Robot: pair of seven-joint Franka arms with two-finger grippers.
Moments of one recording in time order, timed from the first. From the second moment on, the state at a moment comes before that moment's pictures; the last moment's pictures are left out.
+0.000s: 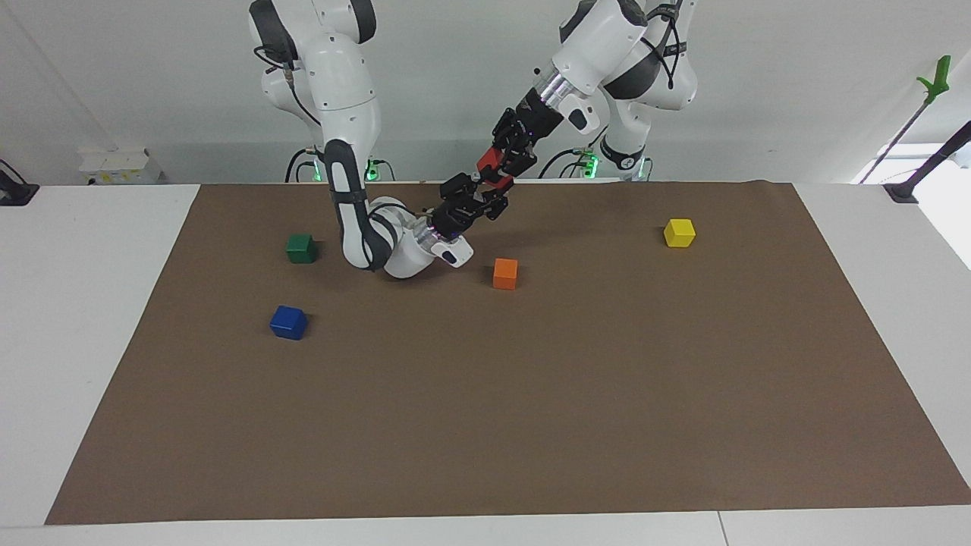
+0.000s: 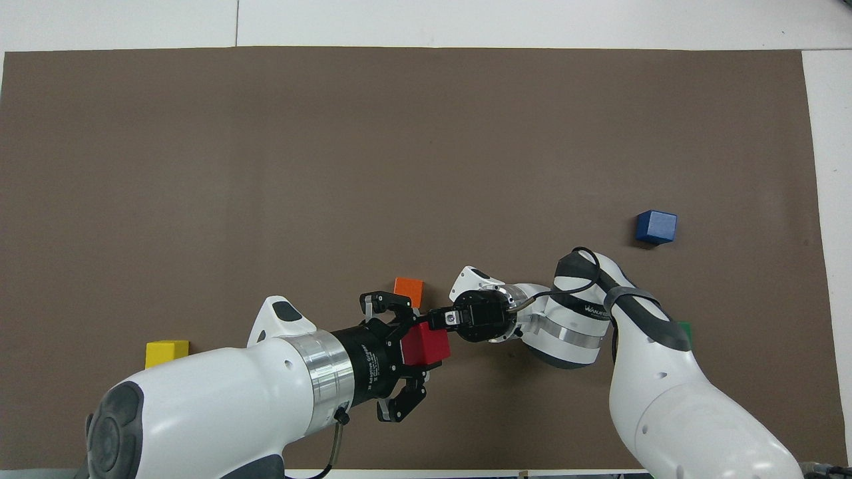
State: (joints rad) left arm -0.56 -0.35 -0.17 -2.28 -0.67 2.33 -2.01; right arm 0.44 0.48 -0.01 -2.30 2.28 0.89 -1.04
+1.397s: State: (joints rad) left arm -0.16 -0.42 -0.14 -2.27 -0.65 1.96 -1.42; right arm 0.40 0.33 -0.02 -2.24 2.26 1.26 -0.84
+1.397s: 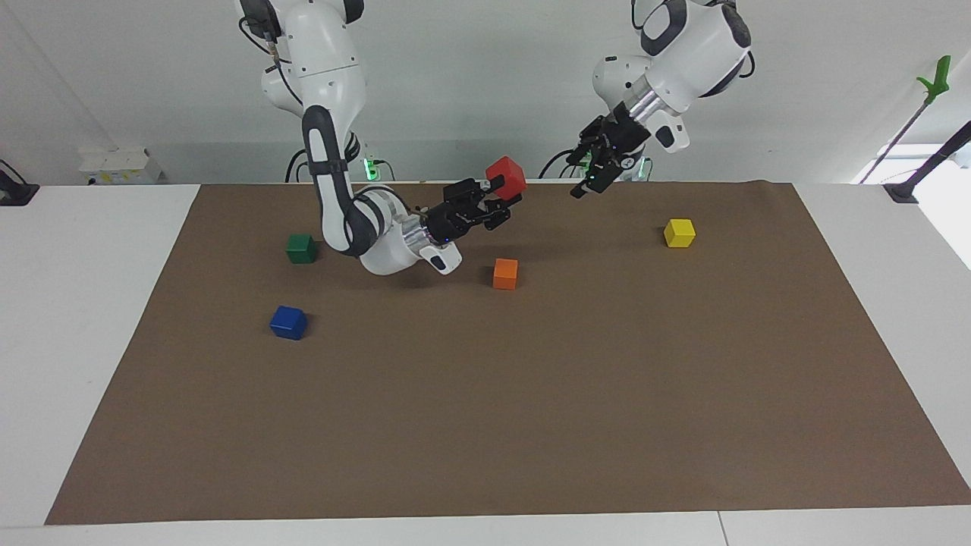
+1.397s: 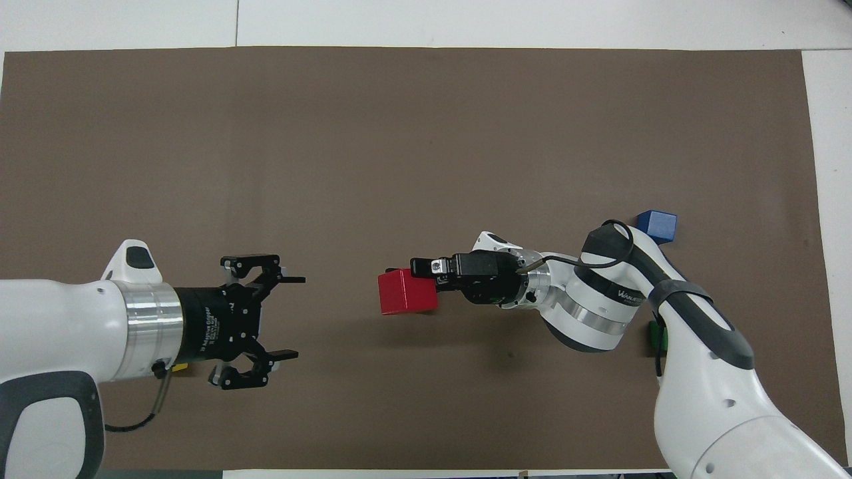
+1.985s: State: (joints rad) left arm 0.06 -0.38 -0.13 -2.19 -0.21 1.90 -0.78; right arm 0.38 0.25 -0.02 -2.14 2.12 1.64 -0.71
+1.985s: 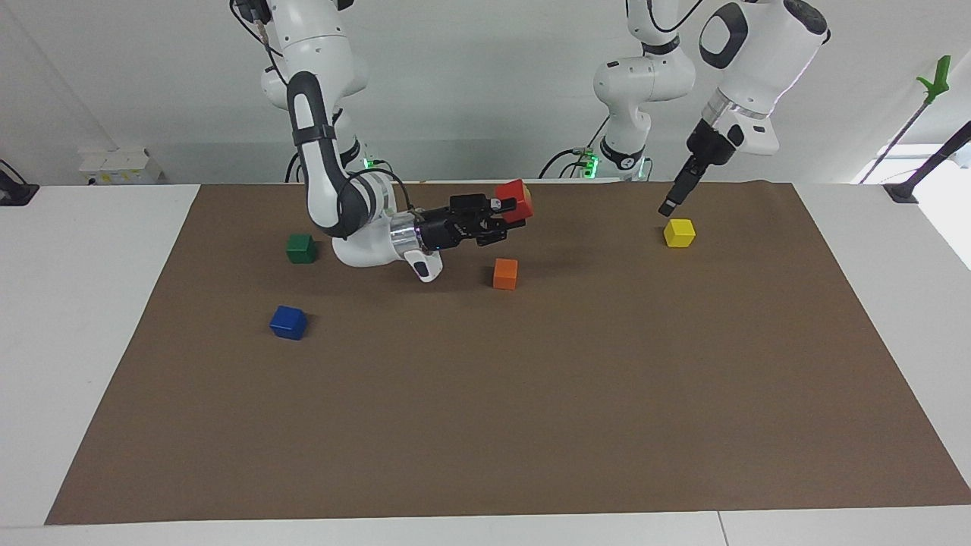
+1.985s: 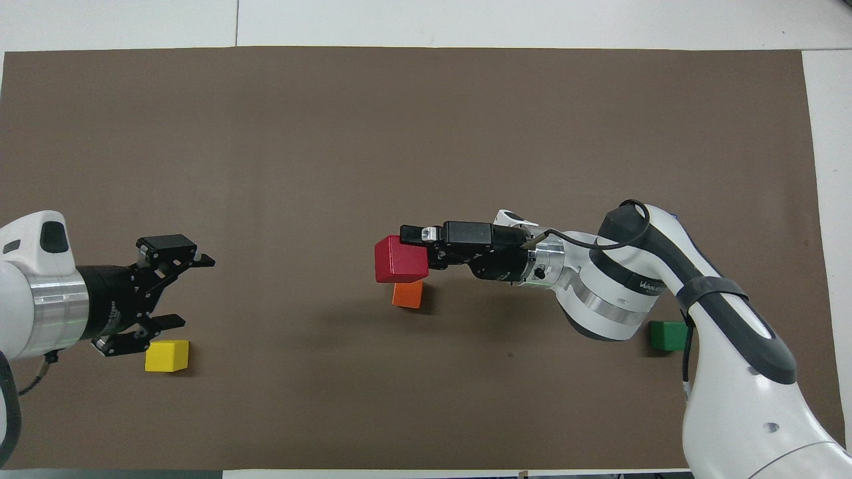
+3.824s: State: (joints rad) left arm 0.03 0.03 -0.06 -1.61 0.01 1.44 -0.14; right arm 0.33 0.11 -0.03 -1.90 0.25 2.02 0.34
